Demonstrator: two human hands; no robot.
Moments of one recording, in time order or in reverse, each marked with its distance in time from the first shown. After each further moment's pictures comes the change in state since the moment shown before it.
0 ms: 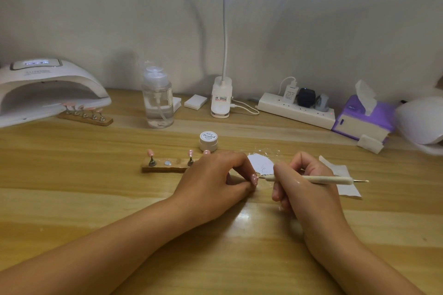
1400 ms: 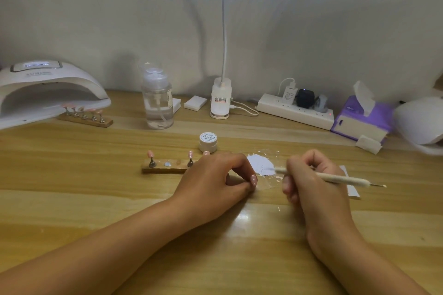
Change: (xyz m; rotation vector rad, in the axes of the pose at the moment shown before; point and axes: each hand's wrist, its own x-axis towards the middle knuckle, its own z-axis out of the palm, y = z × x) left_hand 0.000 -0.003 0.001 -0.012 -0.002 0.008; right_hand 0.000 -0.004 -0.004 0.135 0.085 -0.020
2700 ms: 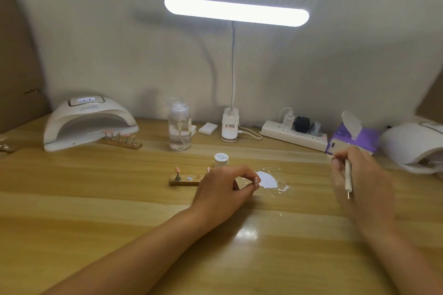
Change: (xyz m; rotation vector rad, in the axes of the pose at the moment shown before) left_hand -0.008 -0.001 0.001 -0.017 0.200 0.041; right_hand 0.033 -0.014 -0.077 -1.039 0.232 -0.708
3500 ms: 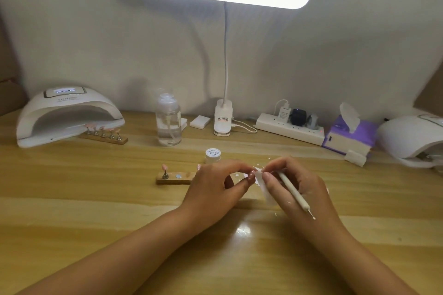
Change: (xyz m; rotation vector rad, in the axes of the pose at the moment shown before) left_hand 0.005 -0.003 0.002 -0.068 0.041 0.126; right_hand -0.024 -0.063 0.022 0.728 -0.331 -0.004
